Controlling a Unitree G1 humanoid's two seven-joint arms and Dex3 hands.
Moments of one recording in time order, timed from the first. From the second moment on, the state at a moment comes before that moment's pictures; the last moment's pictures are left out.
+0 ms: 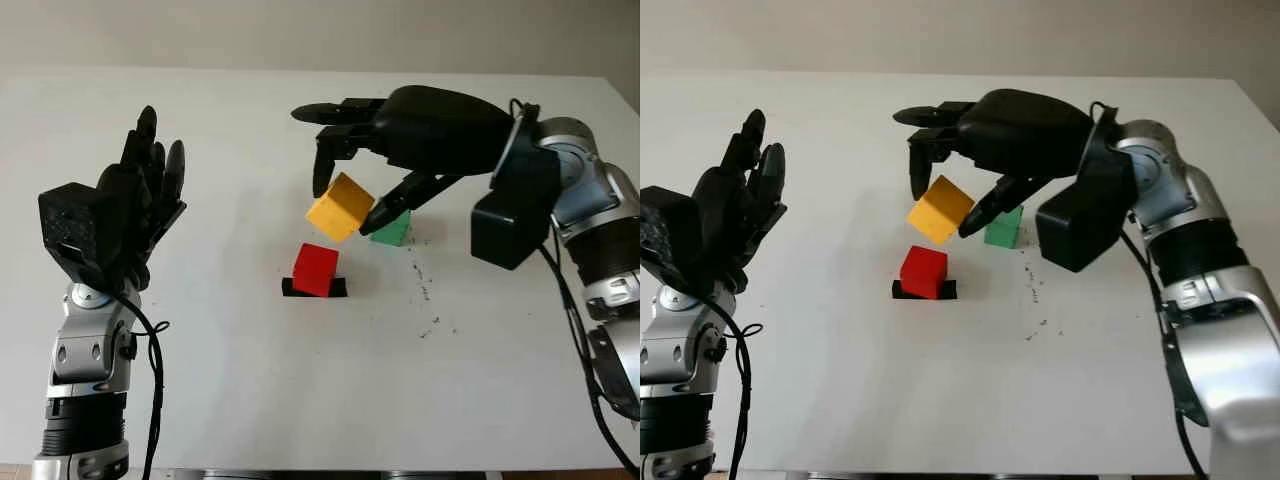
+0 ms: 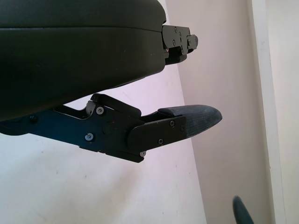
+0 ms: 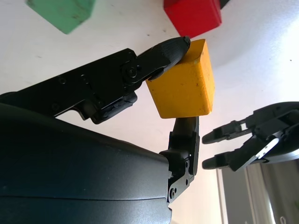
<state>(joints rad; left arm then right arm) -0.36 0.27 0.23 -0.03 -0.09 0.28 -0.07 -1.09 -0.54 0.33 0.73 -0.36 -0.88 0.59</state>
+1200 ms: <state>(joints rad) -0.36 0.27 0.23 -0.06 -0.10 0.31 -0.05 -1.19 -0.49 0.40 0.89 -0.48 -0.98 0.61</state>
